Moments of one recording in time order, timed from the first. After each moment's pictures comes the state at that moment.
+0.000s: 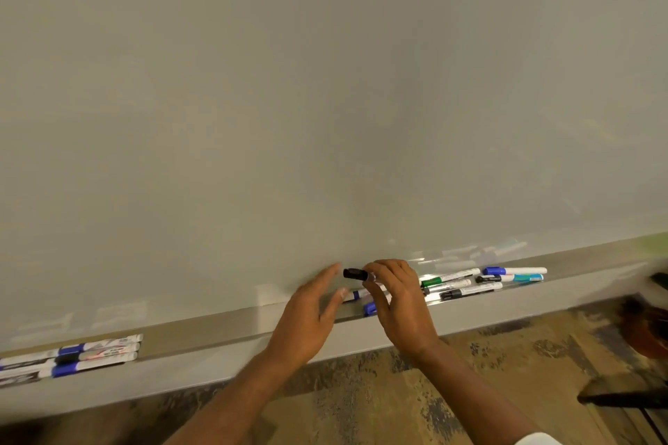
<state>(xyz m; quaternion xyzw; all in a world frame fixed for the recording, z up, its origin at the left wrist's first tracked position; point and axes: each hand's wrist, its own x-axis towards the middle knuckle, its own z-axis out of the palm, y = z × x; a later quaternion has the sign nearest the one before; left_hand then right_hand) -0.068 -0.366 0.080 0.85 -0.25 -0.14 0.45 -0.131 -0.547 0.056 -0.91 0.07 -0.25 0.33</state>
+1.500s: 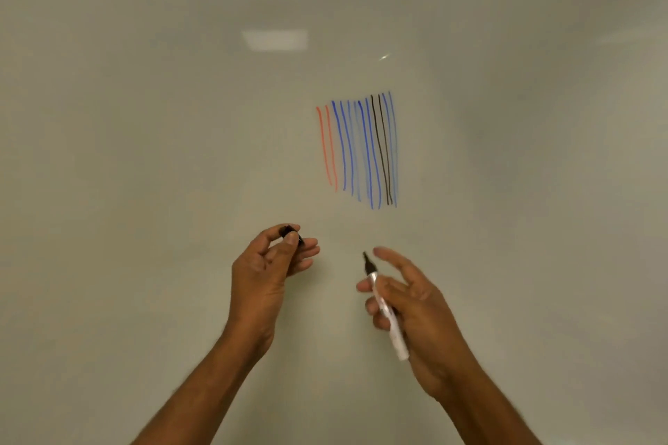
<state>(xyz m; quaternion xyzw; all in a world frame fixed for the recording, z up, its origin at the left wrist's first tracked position) -0.073 -0.259 0.497 0.55 -0.25 0.11 0.79 -0.170 -0.423 0.469 -0.58 -0.03 -0.23 0.78</state>
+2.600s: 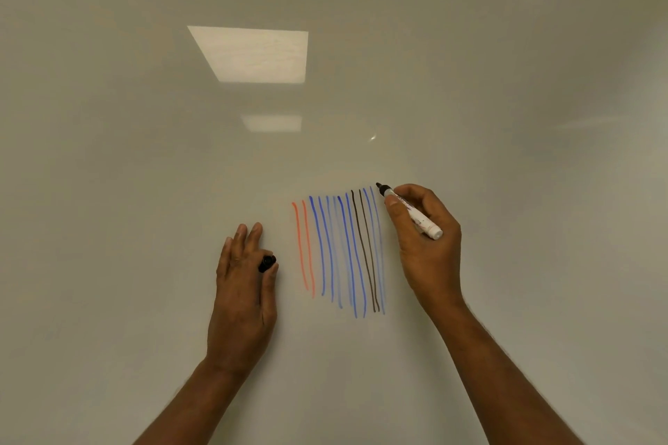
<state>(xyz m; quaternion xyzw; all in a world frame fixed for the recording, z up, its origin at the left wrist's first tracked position) 0.054 -0.303 0.558 0.65 -0.37 0.55 0.38 -0.073 -0.509 0.630 -0.59 -0.13 -0.62 0.50</state>
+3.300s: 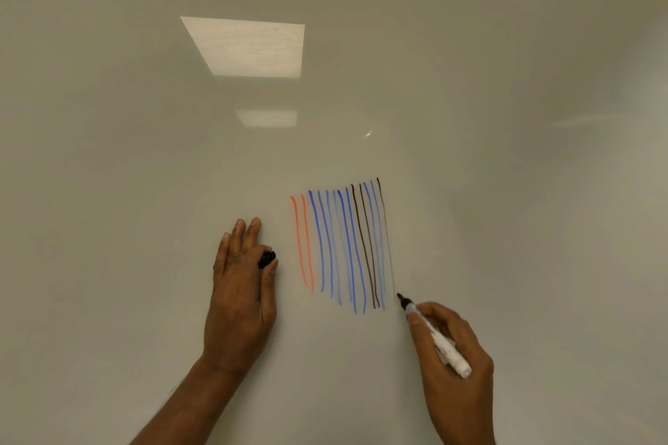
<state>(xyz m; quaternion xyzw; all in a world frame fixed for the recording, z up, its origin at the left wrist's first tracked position) 0.053 -0.303 0.560 0.64 -0.36 0.56 0.37 -0.089 -0.513 0.489 -0.61 0.00 -0.63 0.48</state>
